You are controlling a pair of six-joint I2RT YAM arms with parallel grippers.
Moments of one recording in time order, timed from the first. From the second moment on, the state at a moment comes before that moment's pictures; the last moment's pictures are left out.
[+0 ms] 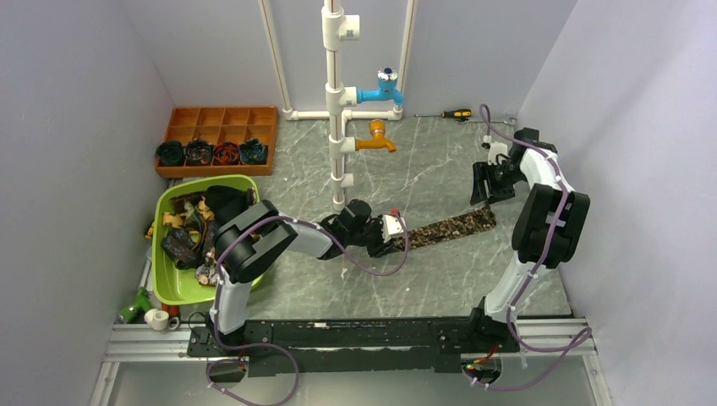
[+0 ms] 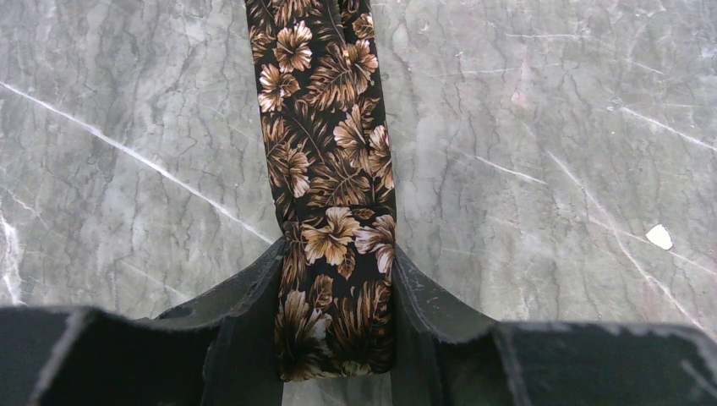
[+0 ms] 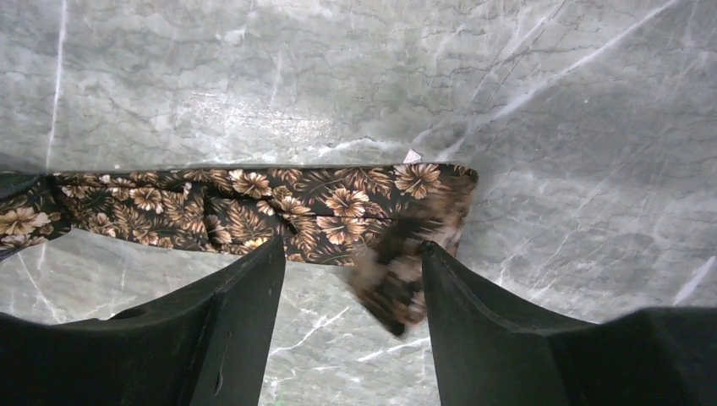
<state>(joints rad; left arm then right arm) -0.88 2.00 0.95 0.55 0.46 0.32 -0.28 1.88 1.46 -0.93 -0.36 -0.39</state>
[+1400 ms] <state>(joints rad) -0.88 1.98 0.95 0.52 0.45 0.32 -0.26 1.95 1.38 -0.97 -0.49 -0.43</state>
